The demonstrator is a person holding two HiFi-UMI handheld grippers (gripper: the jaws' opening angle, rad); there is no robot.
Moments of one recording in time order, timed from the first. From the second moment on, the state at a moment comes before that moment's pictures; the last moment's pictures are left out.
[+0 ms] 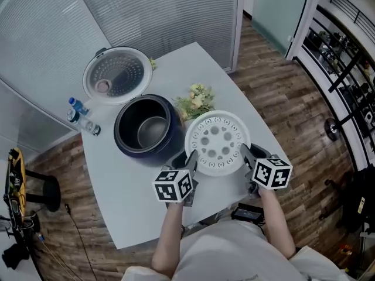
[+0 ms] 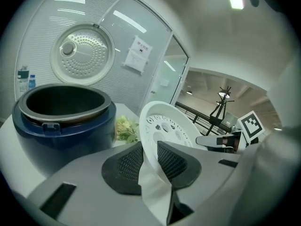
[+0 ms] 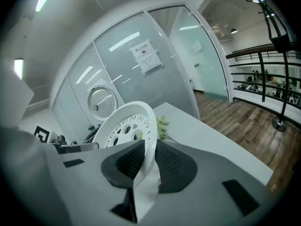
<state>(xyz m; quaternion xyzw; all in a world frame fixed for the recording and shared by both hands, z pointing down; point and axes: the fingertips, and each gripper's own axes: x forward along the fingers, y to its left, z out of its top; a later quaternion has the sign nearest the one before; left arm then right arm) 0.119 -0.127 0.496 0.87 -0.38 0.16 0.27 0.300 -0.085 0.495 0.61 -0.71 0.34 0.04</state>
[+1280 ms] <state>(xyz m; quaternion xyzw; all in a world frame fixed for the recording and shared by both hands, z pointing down) -0.066 -0.186 0.411 0.79 -0.56 0.07 0.25 0.118 -0.221 0.409 0.46 -0.84 0.28 0.05</state>
